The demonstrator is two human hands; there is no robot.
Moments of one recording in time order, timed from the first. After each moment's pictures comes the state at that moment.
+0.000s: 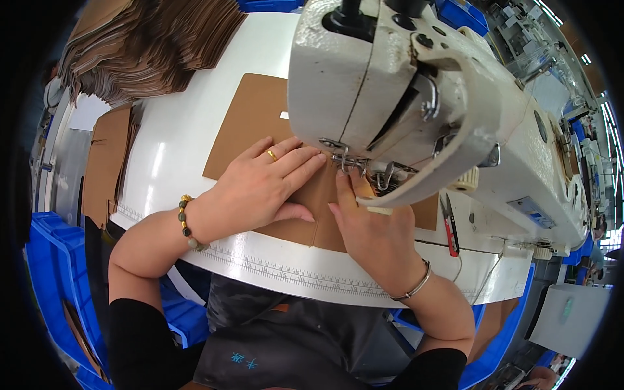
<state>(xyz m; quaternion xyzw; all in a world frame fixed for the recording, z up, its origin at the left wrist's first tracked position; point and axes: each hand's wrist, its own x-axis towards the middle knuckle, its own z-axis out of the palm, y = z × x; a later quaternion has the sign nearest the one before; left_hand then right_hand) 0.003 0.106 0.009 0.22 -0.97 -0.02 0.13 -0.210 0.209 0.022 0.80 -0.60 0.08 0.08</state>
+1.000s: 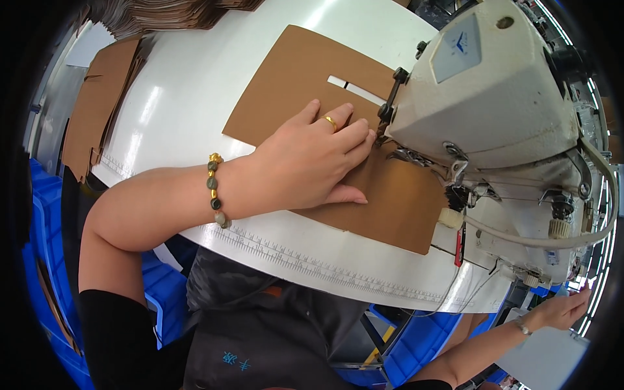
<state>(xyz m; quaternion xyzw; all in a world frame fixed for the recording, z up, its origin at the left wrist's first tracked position) -0.020 0.107 -0.010 0.26 -0.95 0.04 0.17 -0.515 0.328 0.159 0.39 -0.70 0.42 0.44</state>
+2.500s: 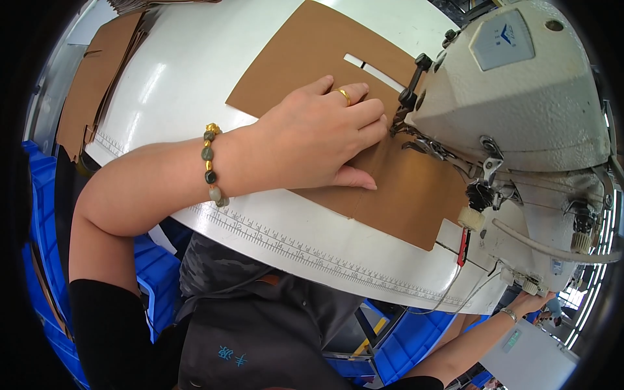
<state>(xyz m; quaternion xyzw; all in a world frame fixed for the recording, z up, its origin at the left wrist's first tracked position) -0.013 0.100 -0.013 0.25 -0.95 0.02 0.20 -0.606 0.354 0.077 0.26 -0.66 0.70 0.08</state>
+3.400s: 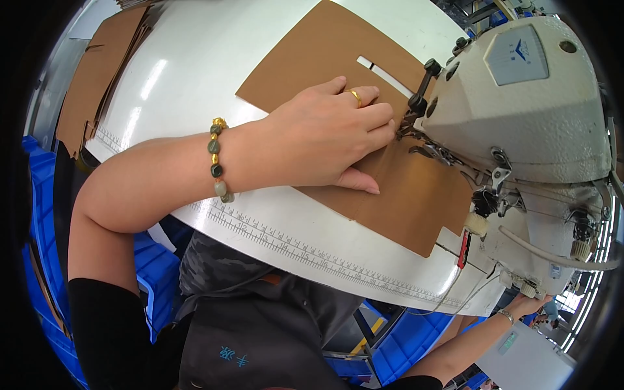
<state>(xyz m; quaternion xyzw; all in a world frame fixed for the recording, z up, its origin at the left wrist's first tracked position) -0.013 0.094 -0.018 0.23 -0.95 -0.01 0.23 -0.606 0.355 0.074 0.25 -0.68 0.68 0.08</state>
